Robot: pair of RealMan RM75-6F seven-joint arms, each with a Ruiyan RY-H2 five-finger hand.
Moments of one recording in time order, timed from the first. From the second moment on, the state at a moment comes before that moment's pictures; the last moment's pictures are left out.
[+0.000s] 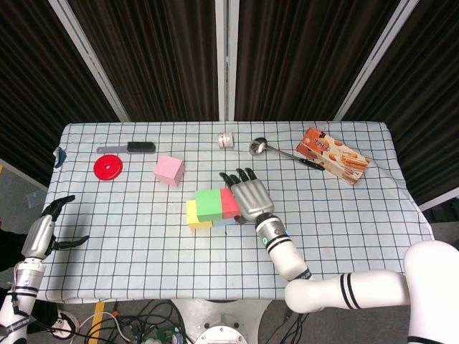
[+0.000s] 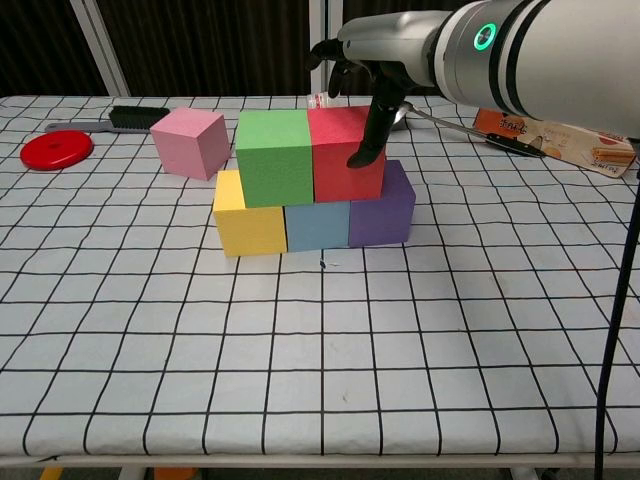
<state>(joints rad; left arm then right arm) -0.21 -1.34 -0.09 -1.30 1.39 1.24 -0.58 1.15 -1.50 0.28 -1.88 -0.39 1.17 -0.79</state>
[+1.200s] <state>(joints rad) -0.20 -1.34 -0.11 -1.32 1.39 1.28 -0.57 1.25 -1.54 0.45 -1.57 -0.31 1.09 -0.67</state>
